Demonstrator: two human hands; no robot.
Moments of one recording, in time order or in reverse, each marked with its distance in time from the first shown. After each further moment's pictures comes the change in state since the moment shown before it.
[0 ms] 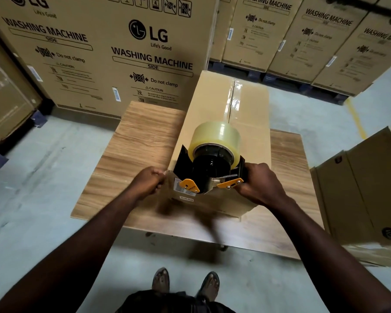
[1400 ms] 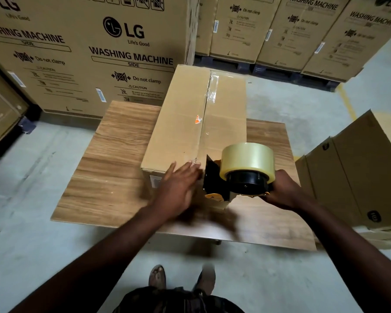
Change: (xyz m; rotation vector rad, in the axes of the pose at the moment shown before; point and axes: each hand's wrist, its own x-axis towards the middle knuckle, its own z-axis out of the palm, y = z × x) left_hand -0.038 0.012 0.125 0.951 0.023 0.923; right_hand -0.043 0.135 -0.024 0.148 -0.107 -0.100
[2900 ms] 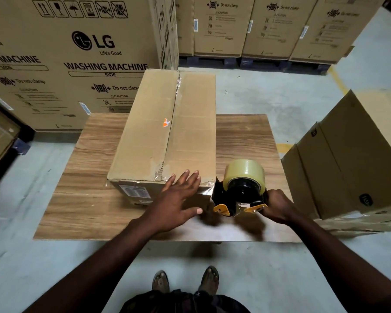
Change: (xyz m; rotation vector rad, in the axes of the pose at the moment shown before) left_hand 0.025 0.058 0.031 -0.074 -0.312 0.029; right_hand -0.051 0.119 0.039 0.020 -0.107 0.321
